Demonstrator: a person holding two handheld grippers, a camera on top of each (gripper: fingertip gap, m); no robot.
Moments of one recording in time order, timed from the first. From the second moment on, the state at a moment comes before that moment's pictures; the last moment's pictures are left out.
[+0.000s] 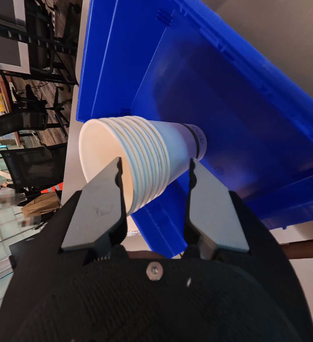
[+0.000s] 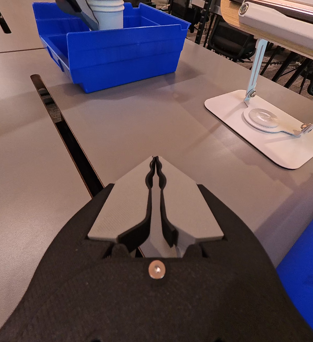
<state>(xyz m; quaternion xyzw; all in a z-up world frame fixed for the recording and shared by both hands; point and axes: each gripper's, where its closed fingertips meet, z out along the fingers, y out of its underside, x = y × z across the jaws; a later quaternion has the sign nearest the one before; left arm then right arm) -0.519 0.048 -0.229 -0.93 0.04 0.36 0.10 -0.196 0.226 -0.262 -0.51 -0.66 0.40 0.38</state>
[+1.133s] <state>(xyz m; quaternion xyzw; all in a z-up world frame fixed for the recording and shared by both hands) -0.502 0.049 -0.229 -0.96 -0.02 0.24 0.15 -0.195 0.224 -0.258 -0.51 -0.65 0.41 0.38</state>
